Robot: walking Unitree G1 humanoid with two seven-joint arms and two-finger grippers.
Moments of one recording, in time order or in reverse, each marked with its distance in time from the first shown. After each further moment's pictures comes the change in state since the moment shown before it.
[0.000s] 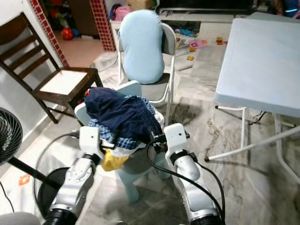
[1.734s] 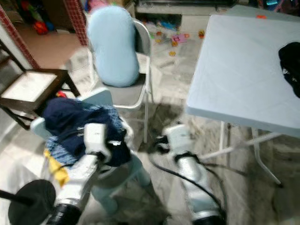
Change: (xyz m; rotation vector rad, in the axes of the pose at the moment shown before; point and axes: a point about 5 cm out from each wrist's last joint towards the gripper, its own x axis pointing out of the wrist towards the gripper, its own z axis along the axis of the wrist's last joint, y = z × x) left arm 0.007 0.002 0.001 -0.066 0.015 -0.010; right arm -0.002 0.002 -0.001 -0.004 0.019 -0.004
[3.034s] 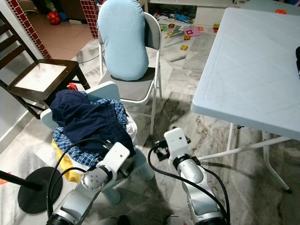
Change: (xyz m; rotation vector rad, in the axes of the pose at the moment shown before) left arm -0.027 -0.029 -0.034 0.550 0.367 -0.274; right arm -0.007 0.002 -0.012 -0.030 0.106 0.130
